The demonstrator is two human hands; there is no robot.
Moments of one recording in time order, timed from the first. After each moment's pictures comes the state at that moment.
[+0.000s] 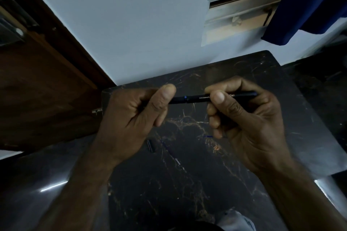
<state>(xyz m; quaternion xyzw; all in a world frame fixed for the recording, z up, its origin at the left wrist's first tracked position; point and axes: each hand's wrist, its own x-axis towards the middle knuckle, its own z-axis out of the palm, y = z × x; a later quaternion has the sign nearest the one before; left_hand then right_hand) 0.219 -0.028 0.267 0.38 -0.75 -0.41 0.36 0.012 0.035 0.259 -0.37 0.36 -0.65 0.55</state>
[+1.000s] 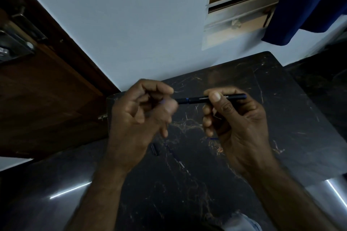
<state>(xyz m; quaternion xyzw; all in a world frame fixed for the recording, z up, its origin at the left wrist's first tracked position) 0.215 -0.018 0.256 0.35 -0.65 -0.50 0.46 0.020 0.036 0.238 -0.30 0.37 -0.69 0.55</state>
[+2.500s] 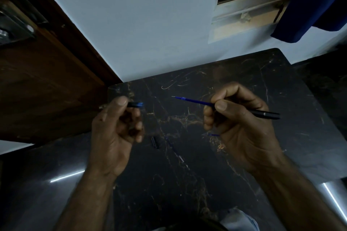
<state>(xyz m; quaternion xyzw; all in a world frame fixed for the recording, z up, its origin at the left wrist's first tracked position) 0.266 -0.011 0.211 0.44 -0.38 -0.63 0.51 0.017 0.029 0.242 -0.32 0.32 -0.64 0.62</state>
